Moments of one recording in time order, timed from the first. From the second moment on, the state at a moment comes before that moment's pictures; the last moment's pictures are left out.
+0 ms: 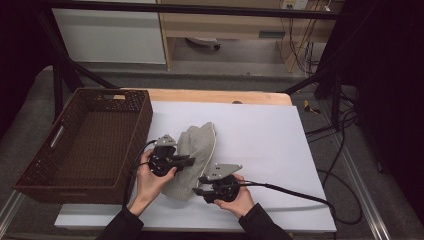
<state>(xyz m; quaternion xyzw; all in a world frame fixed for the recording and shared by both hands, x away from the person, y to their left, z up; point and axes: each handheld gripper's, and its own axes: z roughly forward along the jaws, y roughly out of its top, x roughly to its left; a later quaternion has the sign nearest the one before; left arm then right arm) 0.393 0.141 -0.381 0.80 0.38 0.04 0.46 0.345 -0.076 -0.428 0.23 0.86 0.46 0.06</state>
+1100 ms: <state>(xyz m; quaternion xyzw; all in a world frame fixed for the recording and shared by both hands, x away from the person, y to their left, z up) 0.363 0.171 -0.376 0.81 0.34 0.08 0.47 0.355 -0.095 -0.396 0.26 0.83 0.48 0.11</state>
